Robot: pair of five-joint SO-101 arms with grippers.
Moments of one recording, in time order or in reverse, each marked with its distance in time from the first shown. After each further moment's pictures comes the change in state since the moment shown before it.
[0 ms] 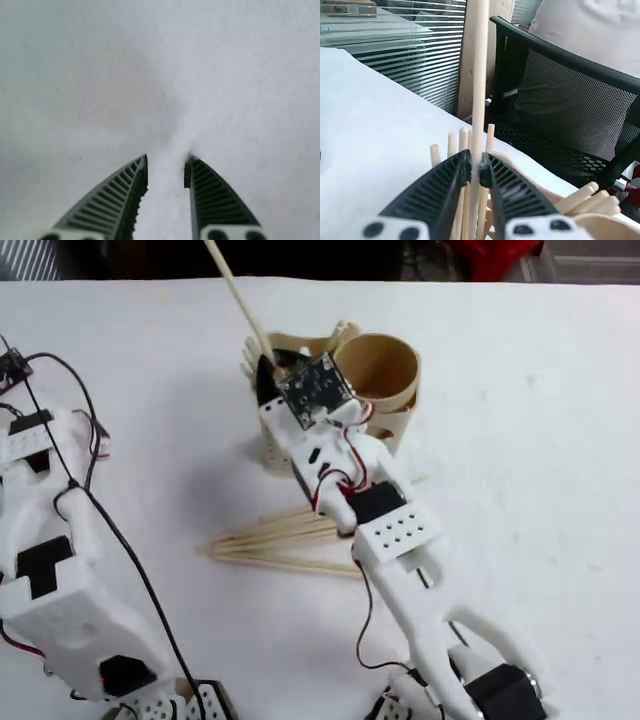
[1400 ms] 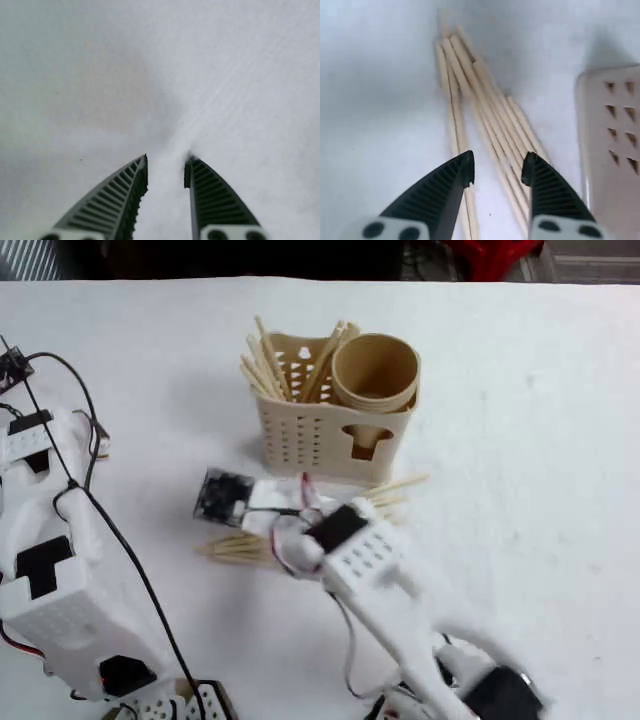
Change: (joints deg) left arm 0.0 0.0 0.0 0.0 -1.1; right arm -13.2 5.5 -0.1 57.3 24.1
